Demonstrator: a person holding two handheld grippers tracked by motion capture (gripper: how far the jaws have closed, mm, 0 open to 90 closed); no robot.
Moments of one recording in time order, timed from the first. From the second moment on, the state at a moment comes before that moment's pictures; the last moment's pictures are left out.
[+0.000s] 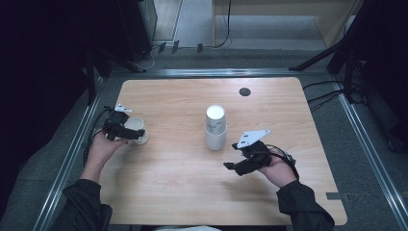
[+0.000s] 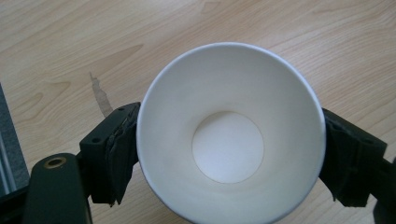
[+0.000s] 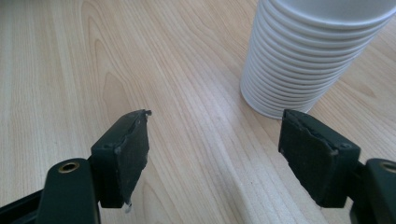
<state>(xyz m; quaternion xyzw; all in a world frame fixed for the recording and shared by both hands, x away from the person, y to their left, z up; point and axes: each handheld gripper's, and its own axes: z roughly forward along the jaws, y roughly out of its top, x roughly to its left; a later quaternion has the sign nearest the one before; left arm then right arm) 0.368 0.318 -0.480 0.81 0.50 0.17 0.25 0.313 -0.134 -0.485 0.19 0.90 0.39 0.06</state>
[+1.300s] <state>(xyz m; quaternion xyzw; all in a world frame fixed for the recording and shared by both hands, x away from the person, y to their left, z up) 0.338 0.293 -0.429 0.81 0.45 0.17 0.33 0.330 -0.149 -0.458 0.27 0.86 0.44 0.05</state>
